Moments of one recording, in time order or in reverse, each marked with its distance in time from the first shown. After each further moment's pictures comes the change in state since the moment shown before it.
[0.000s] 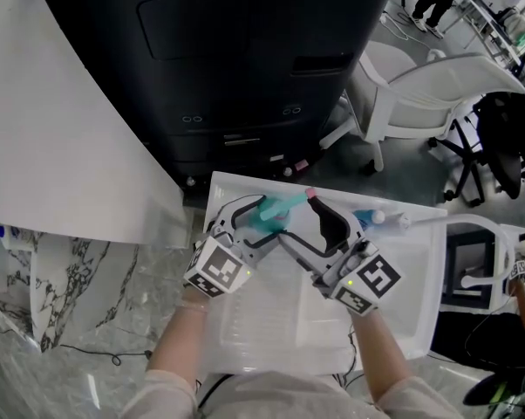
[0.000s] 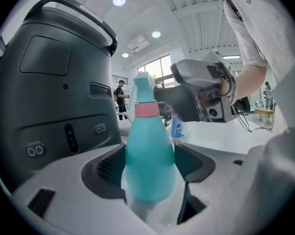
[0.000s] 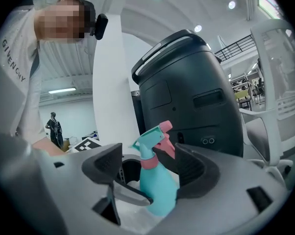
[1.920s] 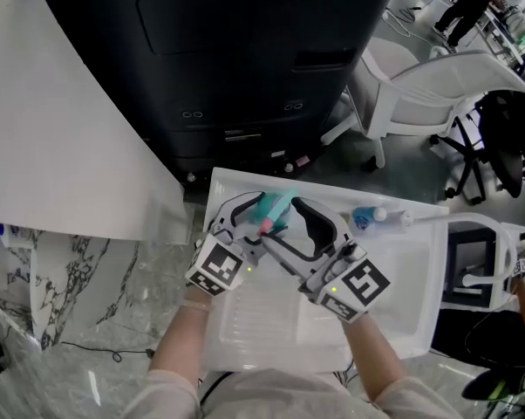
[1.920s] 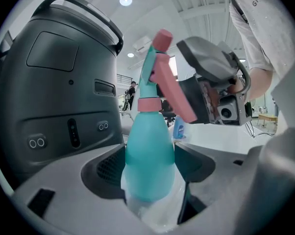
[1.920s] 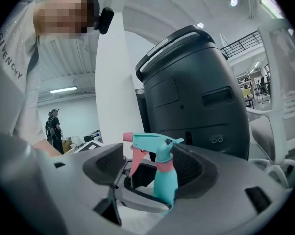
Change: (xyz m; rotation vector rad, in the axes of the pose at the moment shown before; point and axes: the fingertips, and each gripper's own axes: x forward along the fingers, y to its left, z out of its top) left arm -0.002 0.004 0.000 -0.054 -0.011 0.029; right arm 0.019 0.028 0.001 0.001 0.019 0.024
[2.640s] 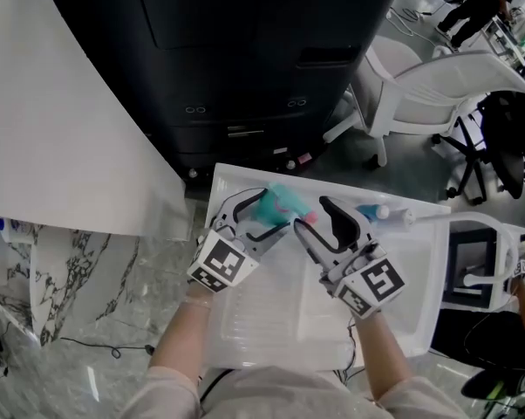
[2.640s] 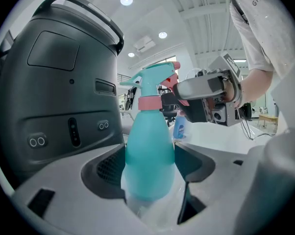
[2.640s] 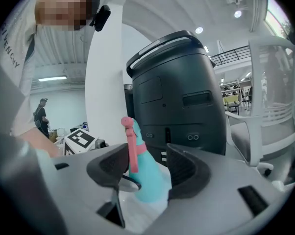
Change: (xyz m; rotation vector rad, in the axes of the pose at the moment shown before) left arm 0.000 0.001 -0.002 -0.007 0.005 0.005; right arm -0.034 -0.043 -0.015 -0.044 0.051 -0.166
